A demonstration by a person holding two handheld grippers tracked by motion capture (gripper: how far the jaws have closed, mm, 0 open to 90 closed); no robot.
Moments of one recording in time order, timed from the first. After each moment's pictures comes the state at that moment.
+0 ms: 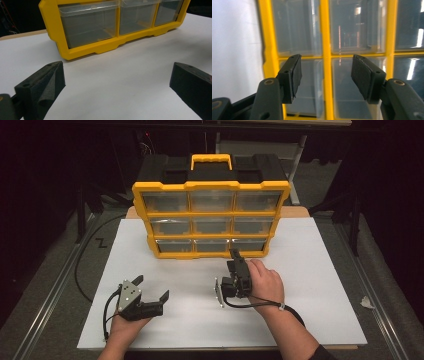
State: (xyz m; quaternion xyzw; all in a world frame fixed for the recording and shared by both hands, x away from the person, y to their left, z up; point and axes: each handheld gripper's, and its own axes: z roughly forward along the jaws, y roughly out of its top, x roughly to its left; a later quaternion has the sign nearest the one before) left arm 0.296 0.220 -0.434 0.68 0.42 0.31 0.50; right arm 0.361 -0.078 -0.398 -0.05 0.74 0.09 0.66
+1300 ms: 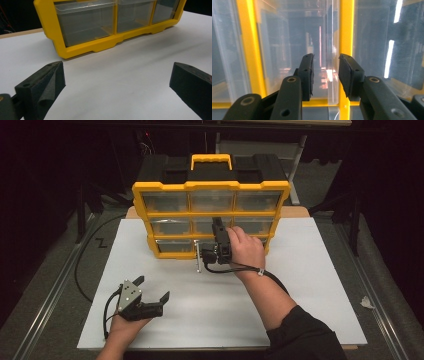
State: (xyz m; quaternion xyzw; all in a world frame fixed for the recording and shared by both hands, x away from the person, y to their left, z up) left arm 0.297 0.221 -0.435 0.69 0.41 0.30 0.50; right arm 0.423 -0.023 -0.349 -0.05 0.70 0.07 0.71
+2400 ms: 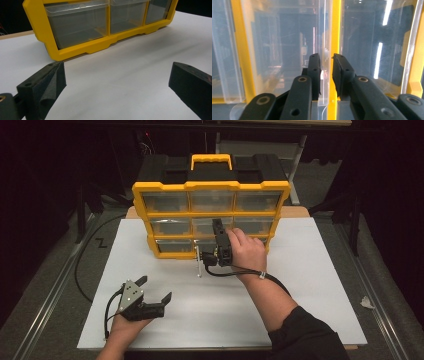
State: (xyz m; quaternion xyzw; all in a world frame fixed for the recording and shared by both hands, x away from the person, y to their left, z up) left arm 0.298 0.218 -0.435 0.70 0.40 0.29 0.51; right arm 0.410 -0.025 -0.345 -0.07 0.68 0.06 0.72
